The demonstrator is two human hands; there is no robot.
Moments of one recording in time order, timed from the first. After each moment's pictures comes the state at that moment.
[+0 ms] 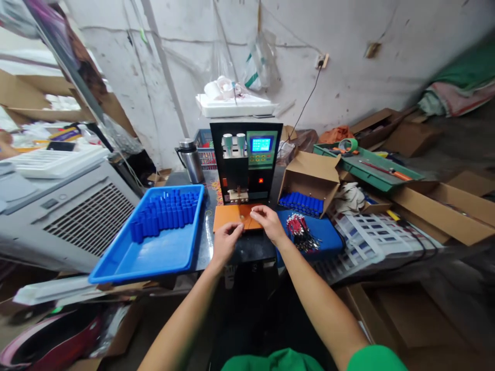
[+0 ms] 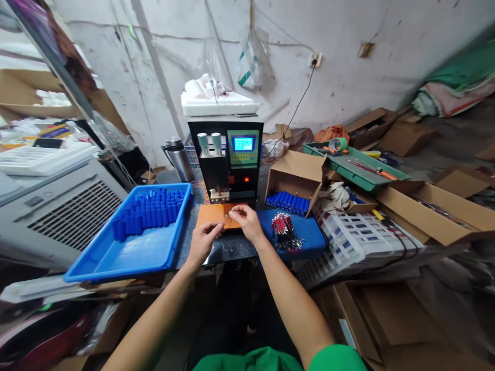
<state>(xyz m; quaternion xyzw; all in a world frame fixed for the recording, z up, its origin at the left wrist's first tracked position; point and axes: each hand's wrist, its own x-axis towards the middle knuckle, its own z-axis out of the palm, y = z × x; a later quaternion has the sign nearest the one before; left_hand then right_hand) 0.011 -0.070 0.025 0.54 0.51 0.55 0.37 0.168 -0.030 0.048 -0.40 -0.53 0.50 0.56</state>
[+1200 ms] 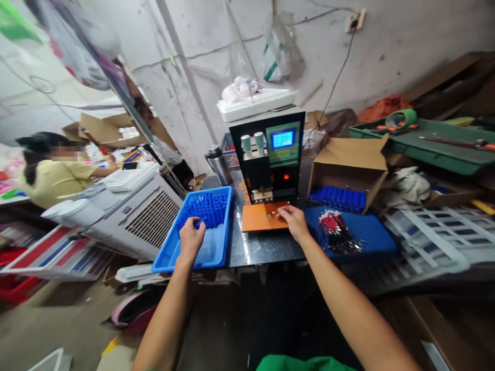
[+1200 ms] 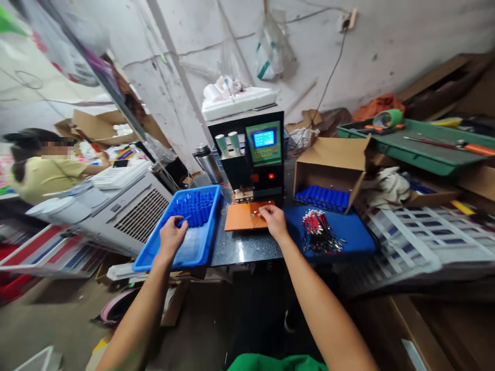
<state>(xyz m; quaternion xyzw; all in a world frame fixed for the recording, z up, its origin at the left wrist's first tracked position) -0.176 -0.079 0.051 0.53 0.79 0.30 -0.06 0.153 -0.008 -0.001 -0.41 -0.43 0.55 0.59</state>
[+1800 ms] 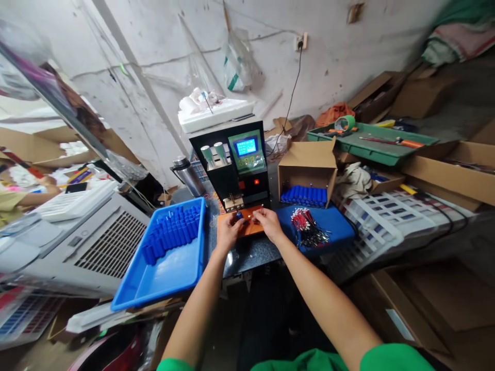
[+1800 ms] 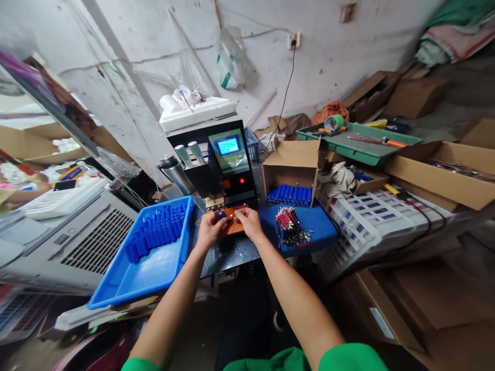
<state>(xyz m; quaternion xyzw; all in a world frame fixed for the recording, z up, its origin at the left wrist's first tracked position) -0.003 -0.003 0.025 0.64 0.53 0.47 0.30 0.150 0.007 0.000 -0.36 -0.37 0.59 0.62</state>
